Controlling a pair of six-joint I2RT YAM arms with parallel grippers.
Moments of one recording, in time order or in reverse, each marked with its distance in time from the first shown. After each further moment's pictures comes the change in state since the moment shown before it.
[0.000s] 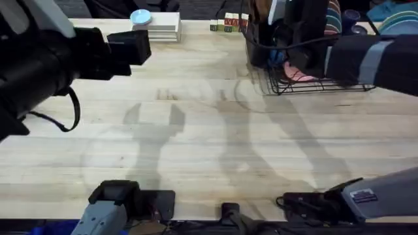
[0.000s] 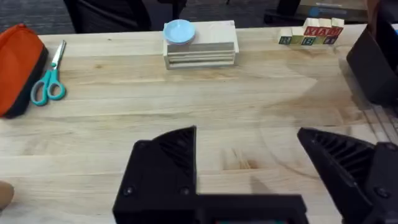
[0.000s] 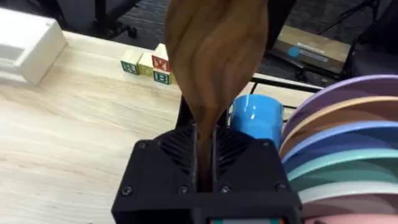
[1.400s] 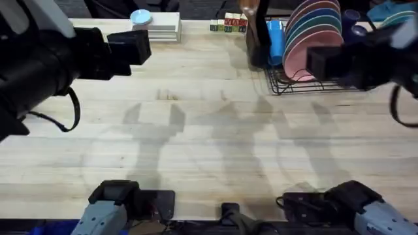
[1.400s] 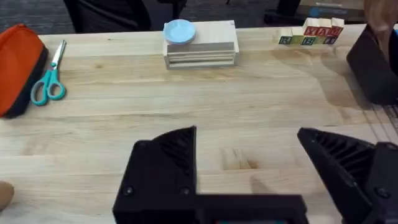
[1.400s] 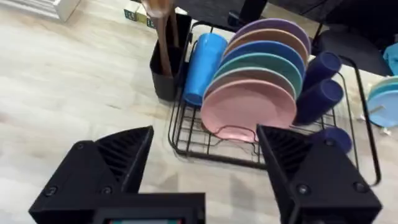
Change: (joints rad) left arm 0.000 0.000 0.000 0.000 0.000 0.000; right arm 0.000 -0.870 0.000 -0.958 0.000 -0.030
